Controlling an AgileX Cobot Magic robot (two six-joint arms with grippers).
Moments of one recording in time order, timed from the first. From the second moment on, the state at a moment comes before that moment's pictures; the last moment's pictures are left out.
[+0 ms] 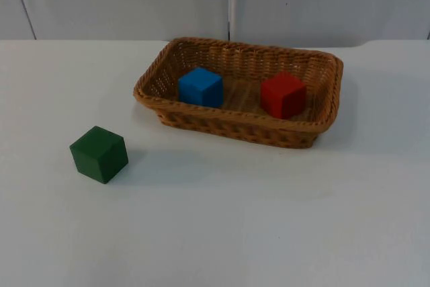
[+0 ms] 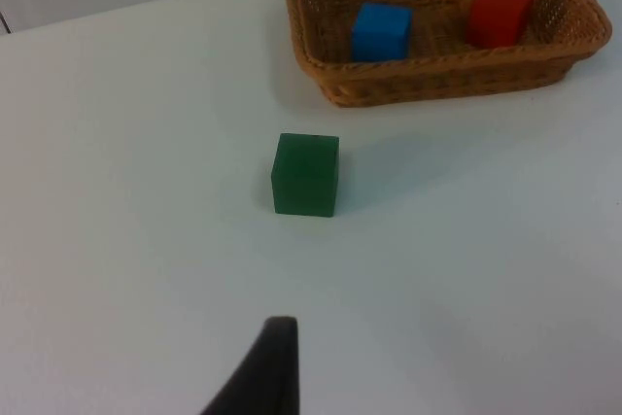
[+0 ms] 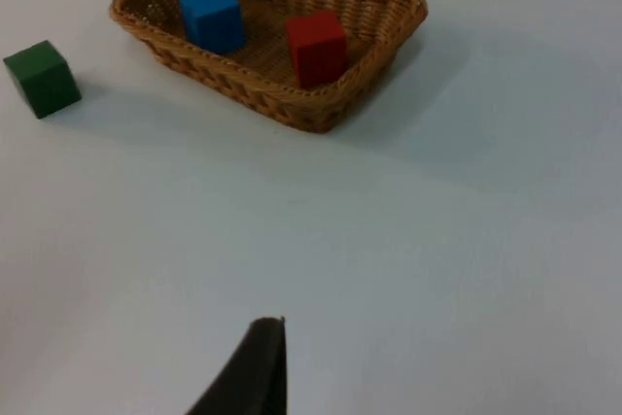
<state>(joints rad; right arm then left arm) 0.29 0.00 -0.52 0.06 1.09 -0.05 -0.41 0.00 -0.50 0.01 1.07 -0.02</state>
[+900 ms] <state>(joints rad) 0.08 0.00 -0.52 0.06 1.08 -0.05 -0.41 0.00 -0.50 0.01 1.07 -0.02</state>
